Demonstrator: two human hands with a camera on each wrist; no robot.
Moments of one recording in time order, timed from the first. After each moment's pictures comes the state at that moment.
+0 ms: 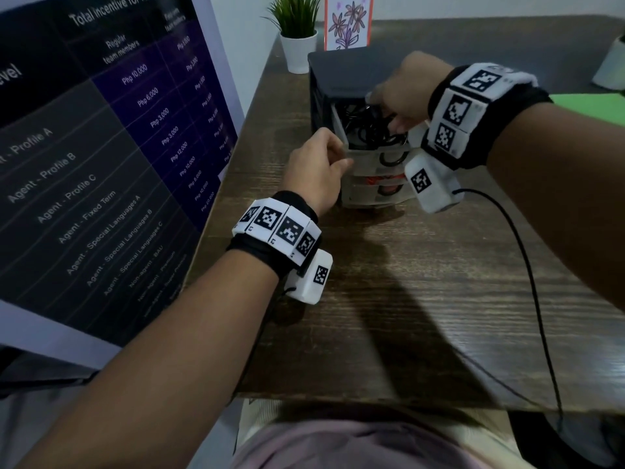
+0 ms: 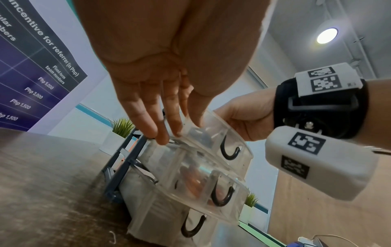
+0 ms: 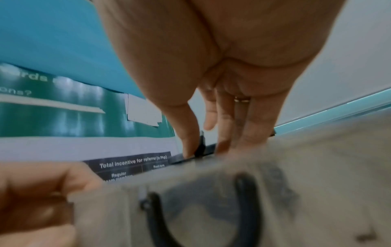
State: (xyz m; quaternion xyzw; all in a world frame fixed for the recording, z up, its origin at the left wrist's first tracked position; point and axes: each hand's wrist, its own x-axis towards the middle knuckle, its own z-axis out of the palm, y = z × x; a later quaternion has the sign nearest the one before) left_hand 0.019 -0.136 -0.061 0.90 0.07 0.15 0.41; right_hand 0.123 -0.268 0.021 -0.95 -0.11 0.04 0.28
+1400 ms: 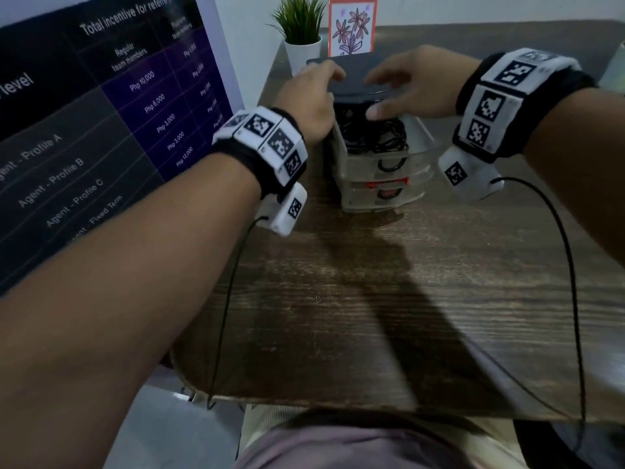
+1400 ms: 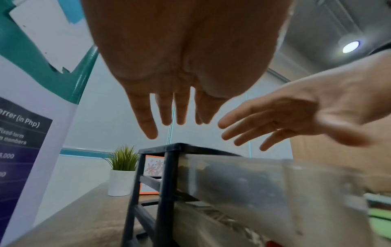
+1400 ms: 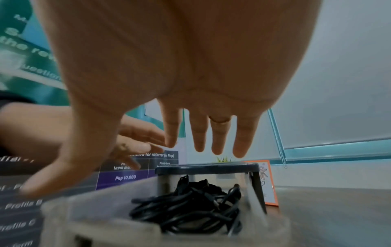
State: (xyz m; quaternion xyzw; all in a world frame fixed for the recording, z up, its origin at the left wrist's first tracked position) left_hand 0.078 -0.102 0.002 0.96 -0.02 0.16 0.22; right_hand 0.119 -0.287 0.041 -0.95 -0.28 0.01 0.13
